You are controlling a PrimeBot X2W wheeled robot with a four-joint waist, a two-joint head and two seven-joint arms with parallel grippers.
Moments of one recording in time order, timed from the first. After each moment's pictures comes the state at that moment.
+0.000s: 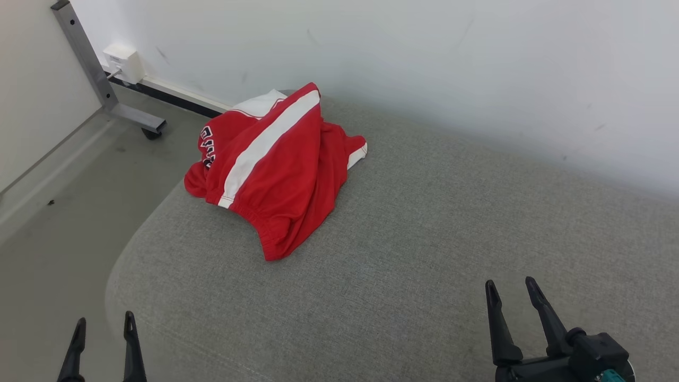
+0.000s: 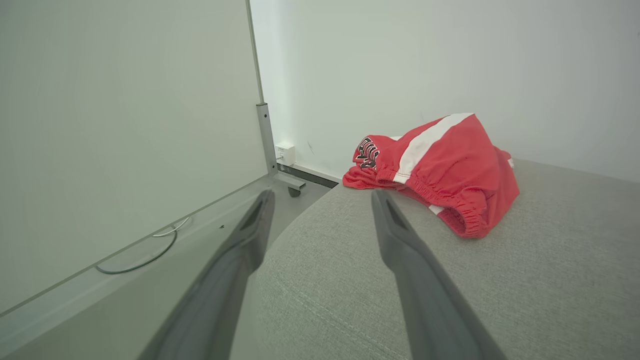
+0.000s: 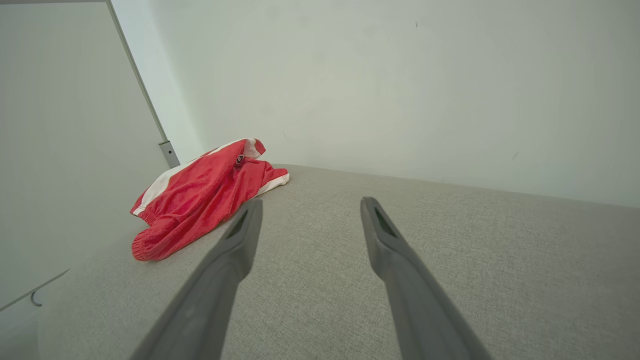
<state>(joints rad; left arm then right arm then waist) 0.05 0.09 0.17 0.14 -0.10 -0.10 -0.26 0.01 -0.05 0.08 0.17 0.20 0.13 -0.26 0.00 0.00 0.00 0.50</state>
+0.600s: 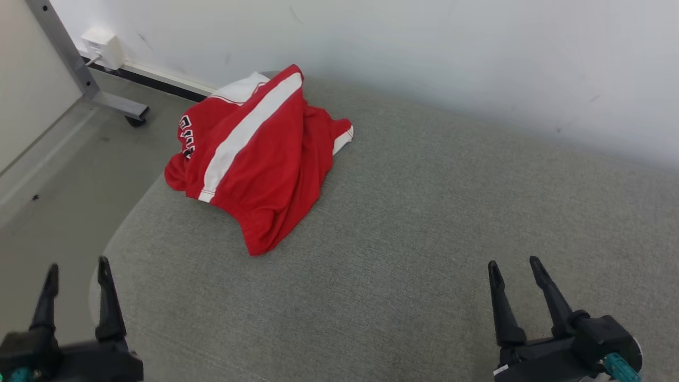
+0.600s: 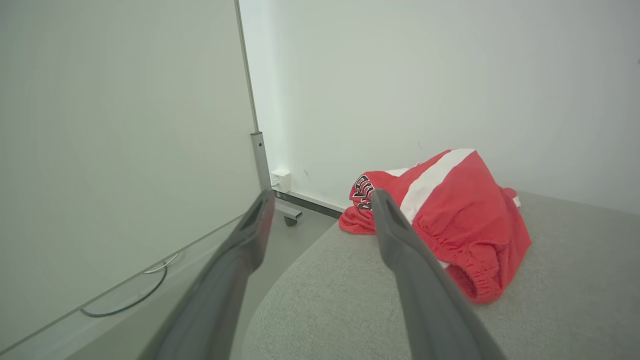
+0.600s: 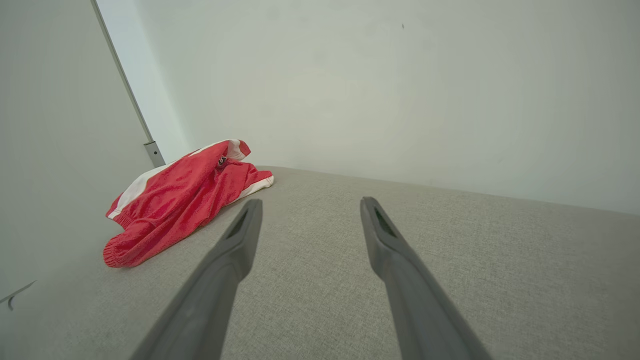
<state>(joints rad) -0.09 0.12 0.20 0.17 -0.13 -0.10 -0.26 -0.04 -0.05 0.07 0.16 0.16 0.13 -0.26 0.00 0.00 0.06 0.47</state>
